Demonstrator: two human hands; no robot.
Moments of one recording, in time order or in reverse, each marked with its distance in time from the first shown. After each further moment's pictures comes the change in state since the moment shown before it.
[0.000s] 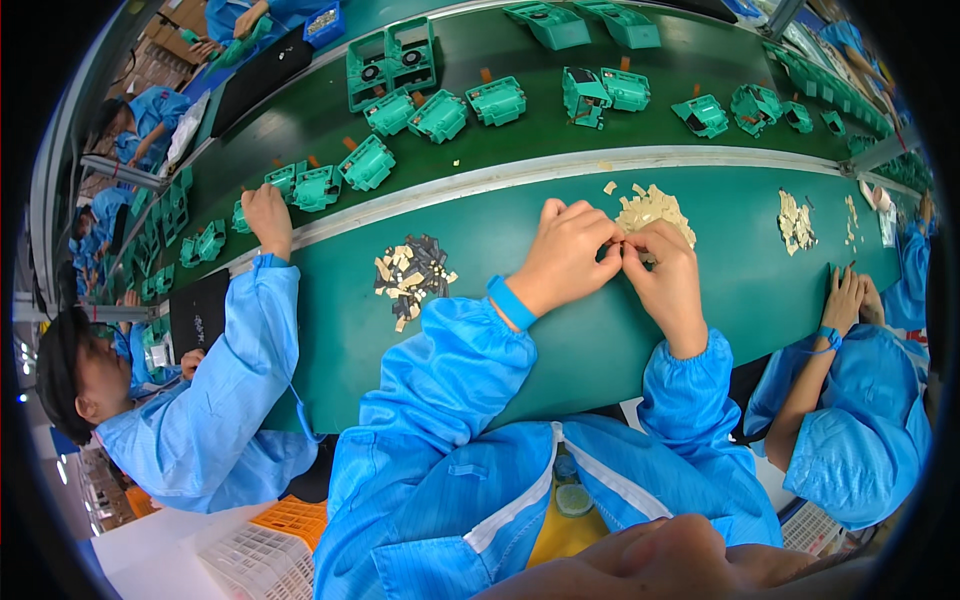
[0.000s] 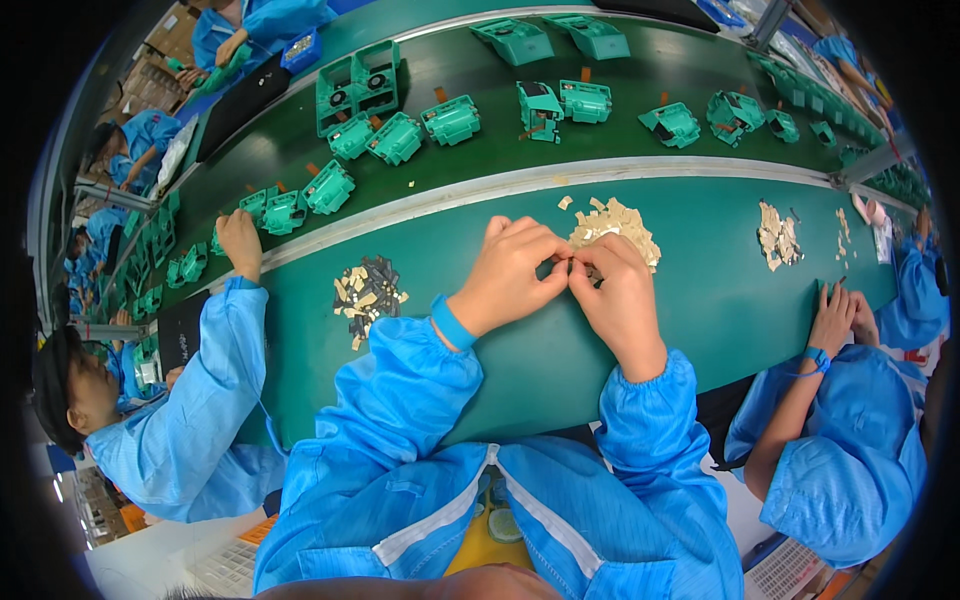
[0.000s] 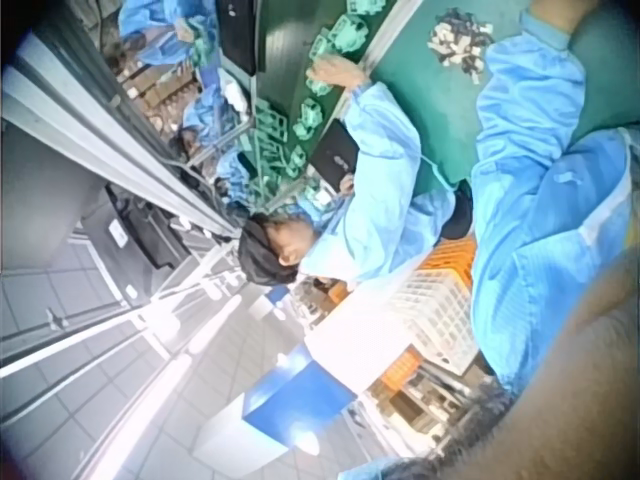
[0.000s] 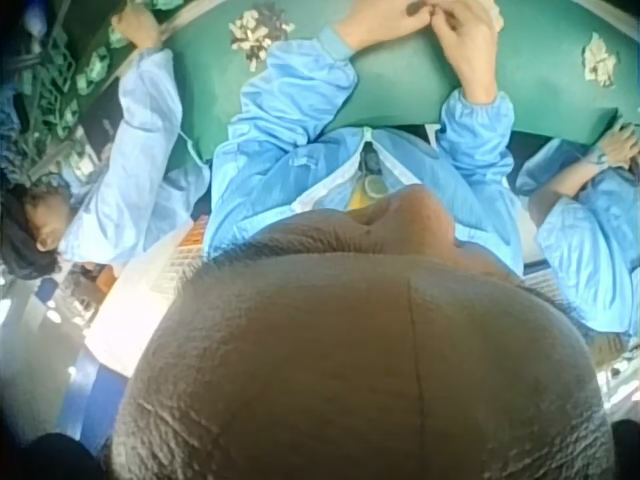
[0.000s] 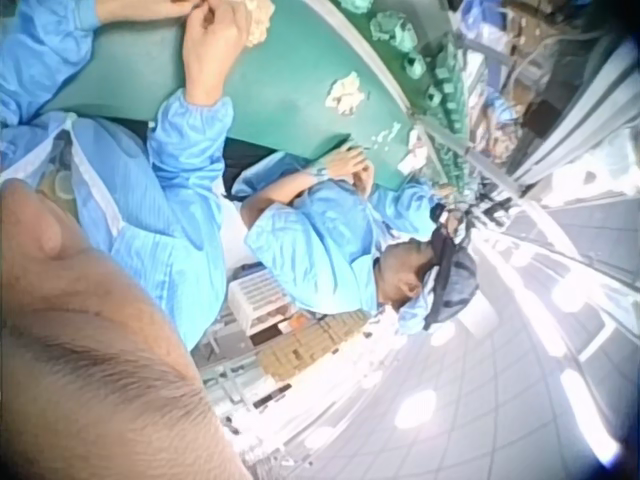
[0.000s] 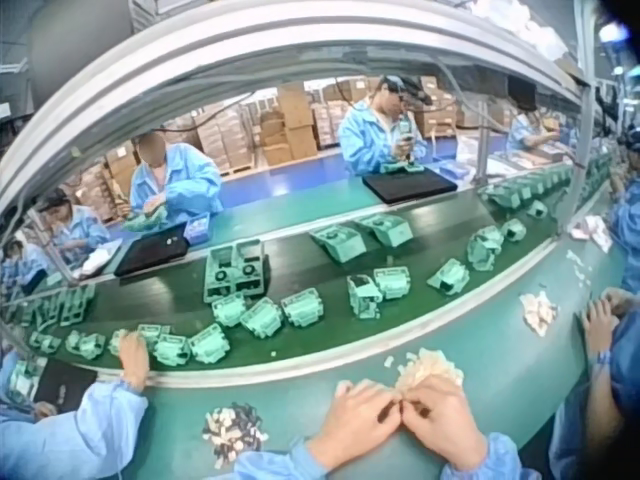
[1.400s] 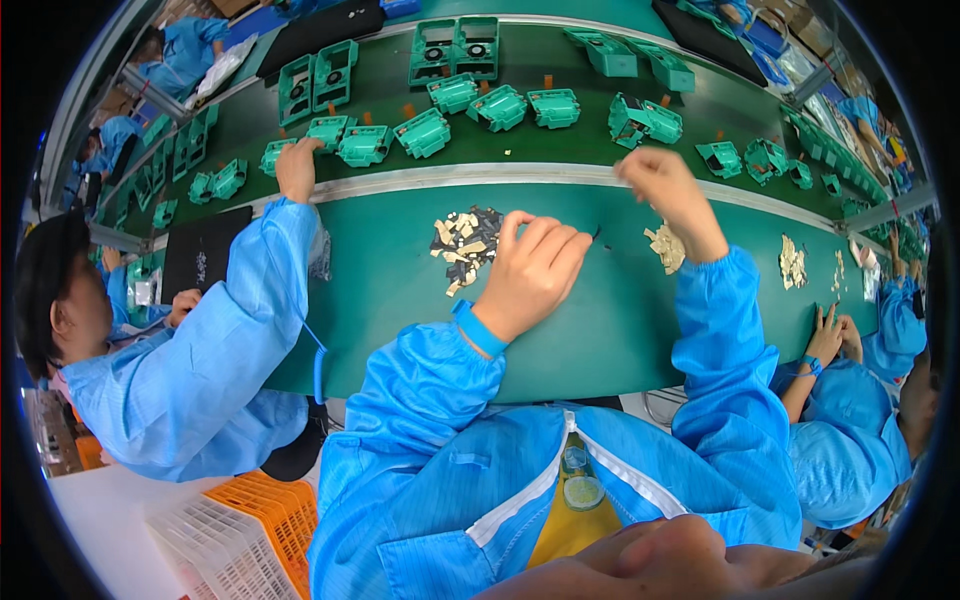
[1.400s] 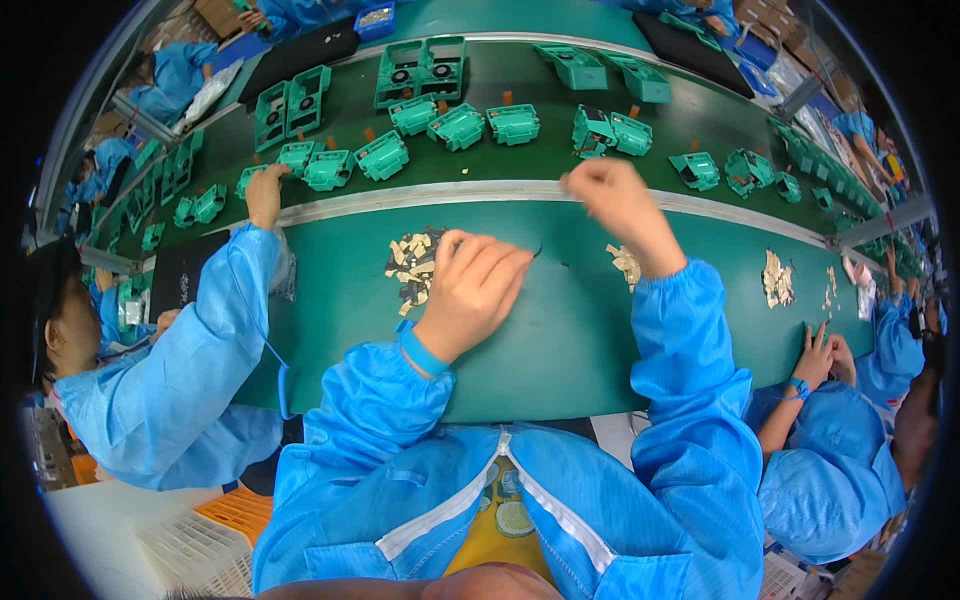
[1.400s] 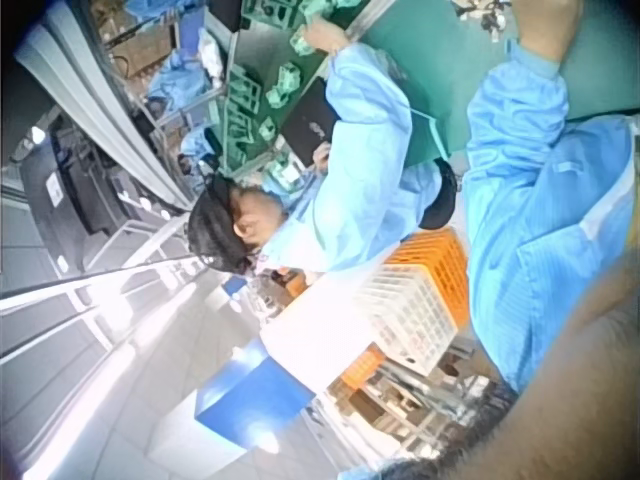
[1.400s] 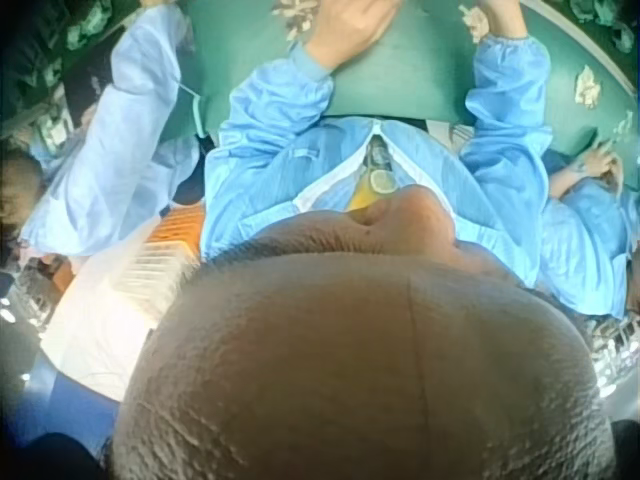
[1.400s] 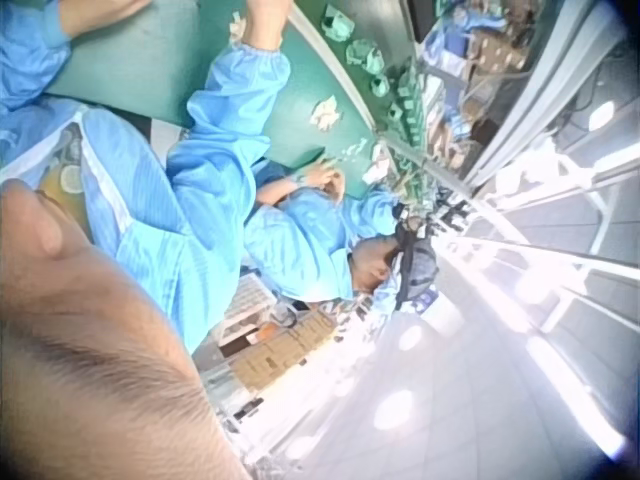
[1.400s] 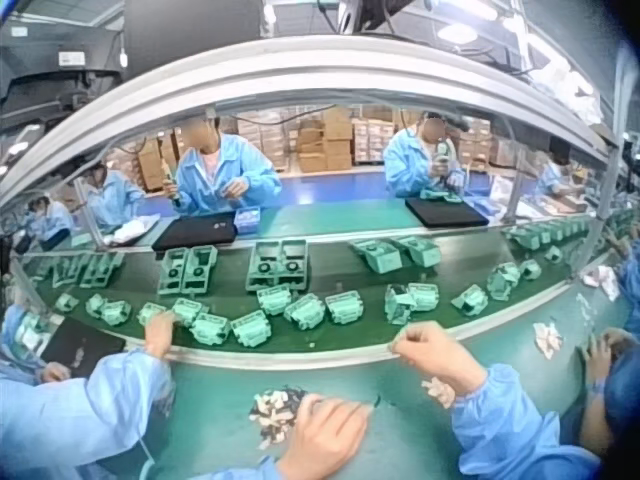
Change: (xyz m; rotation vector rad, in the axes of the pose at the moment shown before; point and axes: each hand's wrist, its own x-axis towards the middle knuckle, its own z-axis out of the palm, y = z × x) left_hand -0.061 0.023 -0.081 0.391 0.342 0.150; right_hand 0.116 -0.045 0.014 0.274 -0.471 0.240
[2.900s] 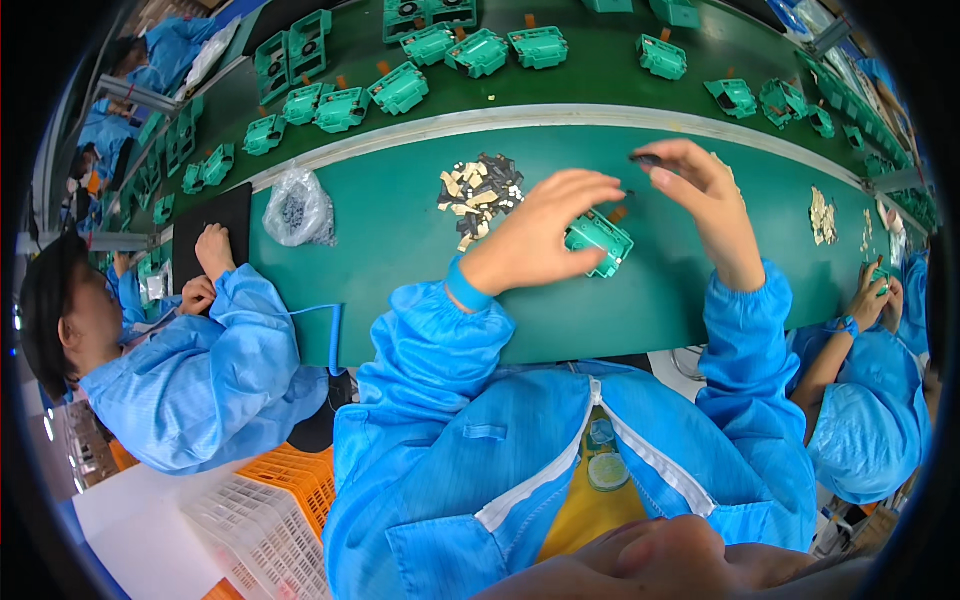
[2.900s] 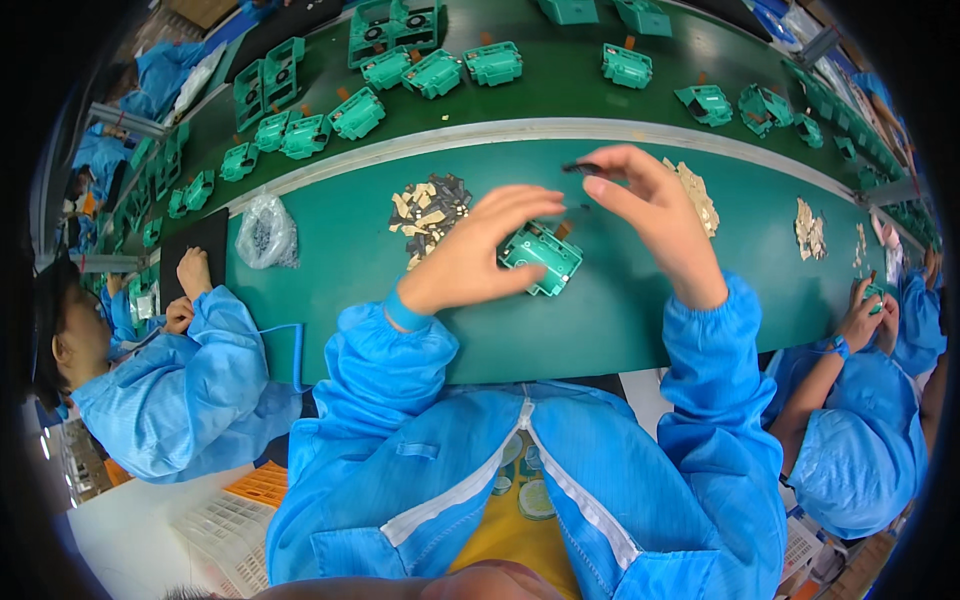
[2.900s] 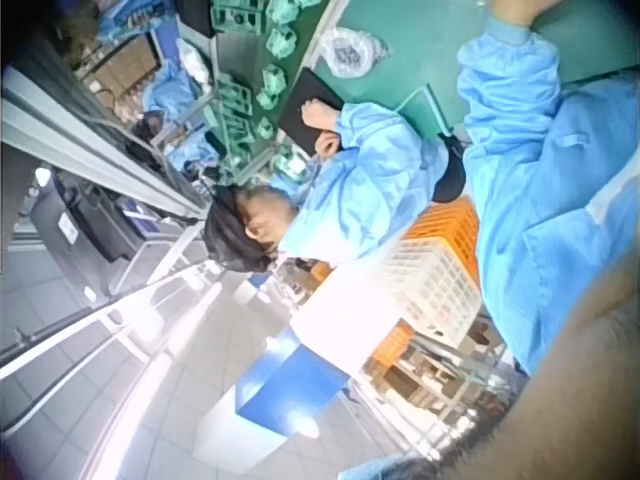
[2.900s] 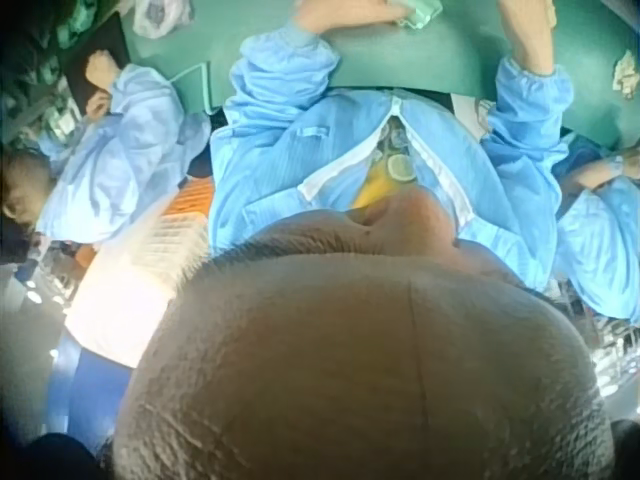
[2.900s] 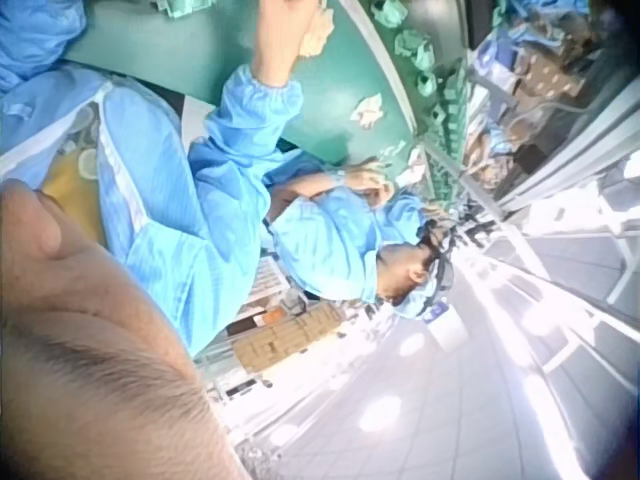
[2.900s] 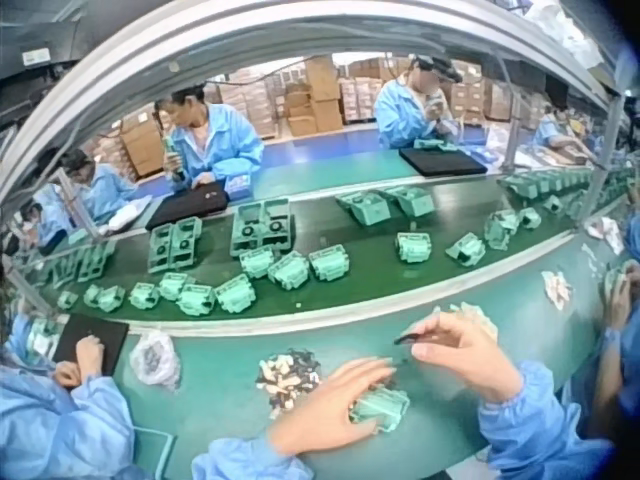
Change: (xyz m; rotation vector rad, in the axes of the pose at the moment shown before) left_hand 0.007 0.000 0.003 -0.674 -0.494 -0.253; right_hand -0.079 0.025 -0.011 0.328 -0.085 -0.114
